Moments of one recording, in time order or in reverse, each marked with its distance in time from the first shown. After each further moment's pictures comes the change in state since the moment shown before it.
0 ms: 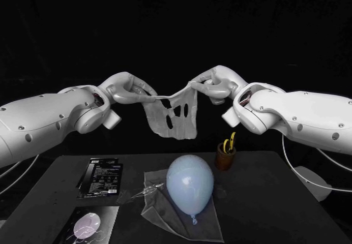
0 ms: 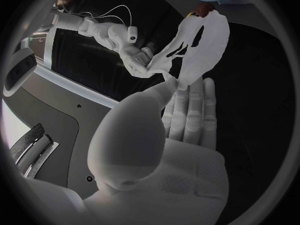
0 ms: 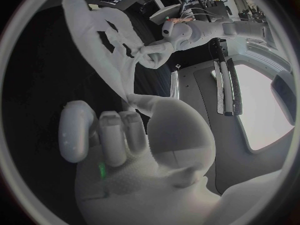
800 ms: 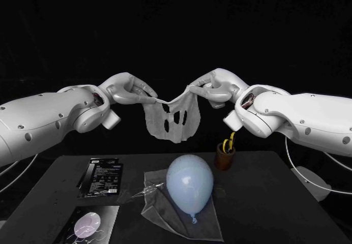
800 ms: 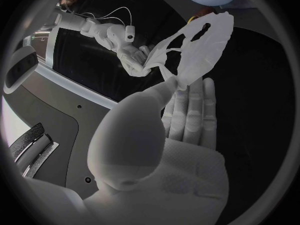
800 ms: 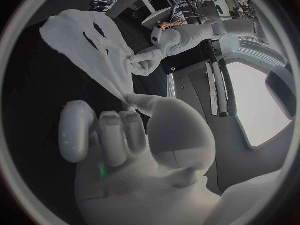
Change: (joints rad) left arm 0.002 0.003 -0.002 -0.008 0.002 0.042 -0.004; left_hand -0.003 -0.003 0.000 0.000 -0.001 0.005 -0.004 0.016 0.002 0.003 -0.003 -0.009 0.002 0.009 -0.002 -0.011 0.010 0.009 0.000 0.000 0.005 0.003; right arm 0.002 -0.048 -0.001 0.081 0.002 0.035 -0.012; right_hand 0.000 0.000 -0.003 0.003 0.000 0.003 0.001 0.003 0.000 0.000 0.000 0.000 -0.001 0.000 0.000 0.001 -0.001 0.000 0.000 0.000 0.000 0.000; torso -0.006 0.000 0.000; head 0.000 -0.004
